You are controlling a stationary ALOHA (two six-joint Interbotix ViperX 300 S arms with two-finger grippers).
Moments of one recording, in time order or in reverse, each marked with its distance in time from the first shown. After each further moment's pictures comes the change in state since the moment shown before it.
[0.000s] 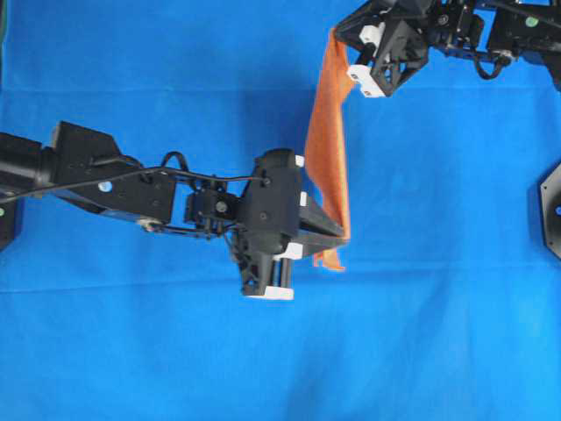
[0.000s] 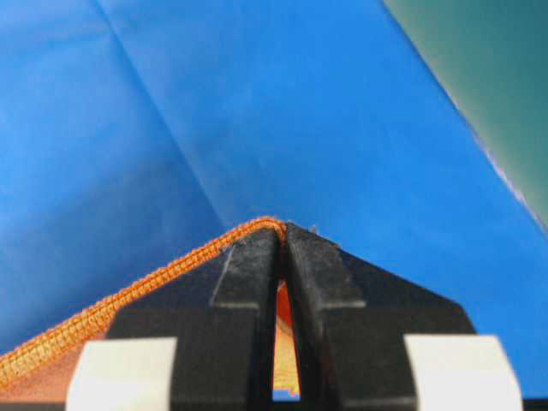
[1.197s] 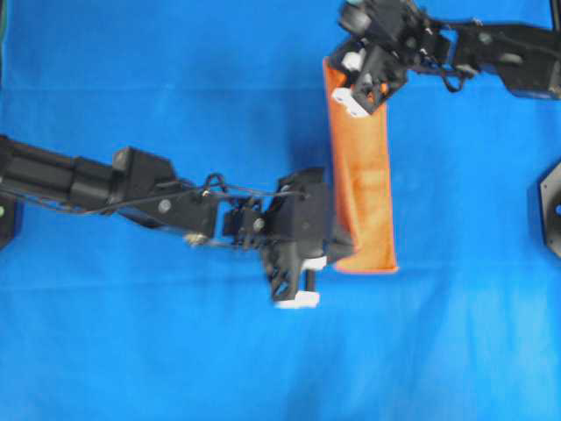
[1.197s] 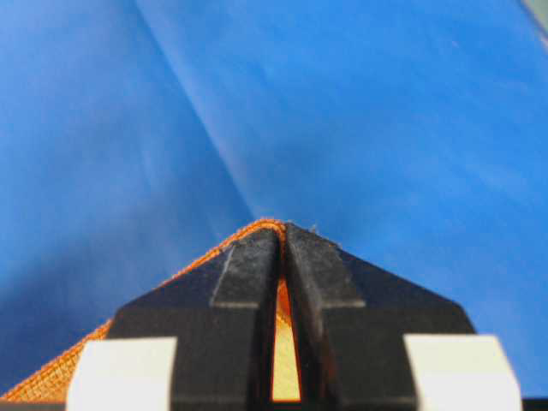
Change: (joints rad) left arm -0.011 0.186 -0.011 -0.005 -0.071 -0.124; right arm 0.025 0.212 -0.038 -0.002 -0.060 0.000
